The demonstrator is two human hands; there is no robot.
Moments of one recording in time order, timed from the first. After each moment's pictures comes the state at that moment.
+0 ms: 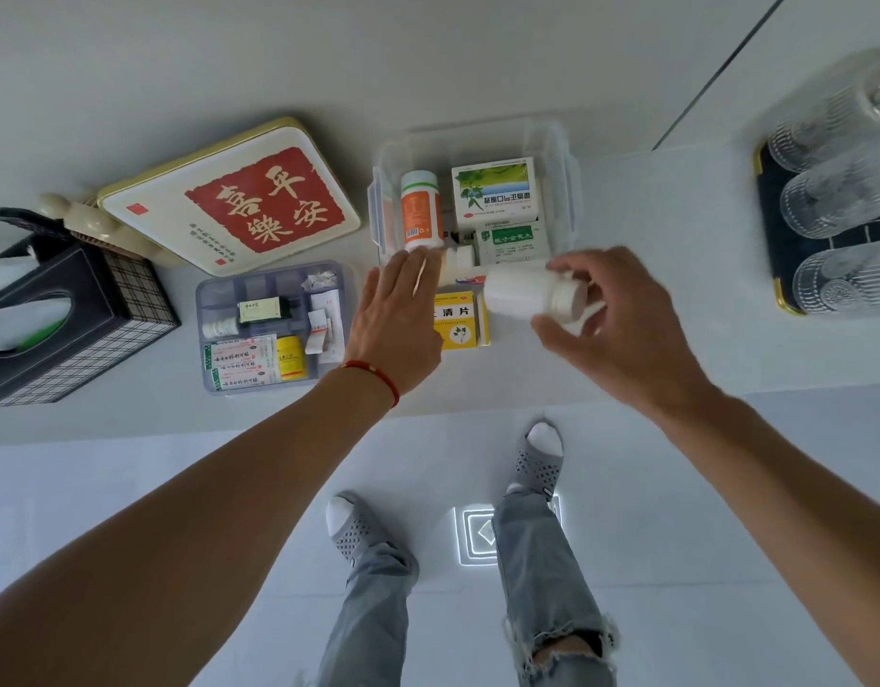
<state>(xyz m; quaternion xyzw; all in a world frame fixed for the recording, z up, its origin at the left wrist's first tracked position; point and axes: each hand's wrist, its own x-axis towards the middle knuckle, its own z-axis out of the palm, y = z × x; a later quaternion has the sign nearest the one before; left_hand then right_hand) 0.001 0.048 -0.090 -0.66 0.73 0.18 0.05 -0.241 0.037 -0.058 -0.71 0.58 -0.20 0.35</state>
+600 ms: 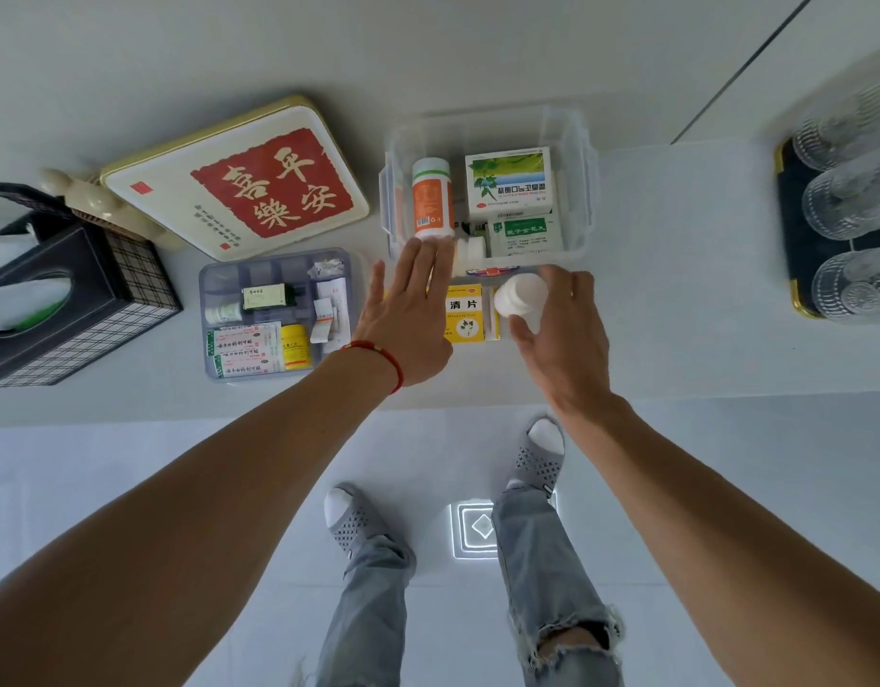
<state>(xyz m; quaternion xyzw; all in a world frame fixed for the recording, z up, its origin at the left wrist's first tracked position) 0.004 0.048 -0.100 -0.63 0.73 0.20 0.13 -0.180 0.053 -0.123 -0.64 0.71 -0.13 0.27</state>
